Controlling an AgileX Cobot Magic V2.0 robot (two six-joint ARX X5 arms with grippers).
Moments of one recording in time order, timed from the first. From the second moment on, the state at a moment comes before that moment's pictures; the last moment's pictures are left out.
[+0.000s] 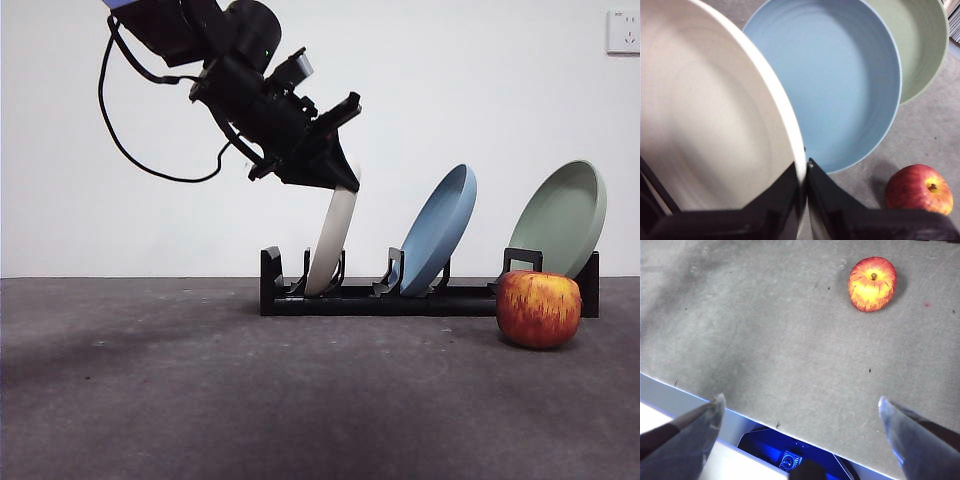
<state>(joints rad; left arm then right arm) -0.47 2.05 1.67 -0.16 0.40 -0.08 0.07 0.69 0.98 -1.18 -0.39 -0.11</state>
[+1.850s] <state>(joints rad) -1.13 1.90 1.26 -0.61 -0.45 0.26 0.07 0.69 0.98 -1.18 -0.39 -0.09</state>
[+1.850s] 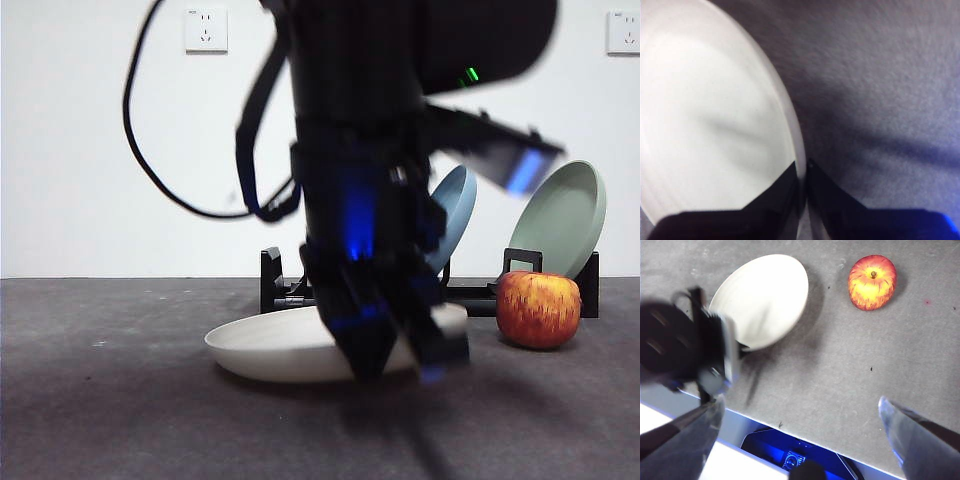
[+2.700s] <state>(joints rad) -1.15 1.81 1.29 -0.66 -0.46 0.20 0.07 0.71 0.98 -1.14 -0.39 -0.08</state>
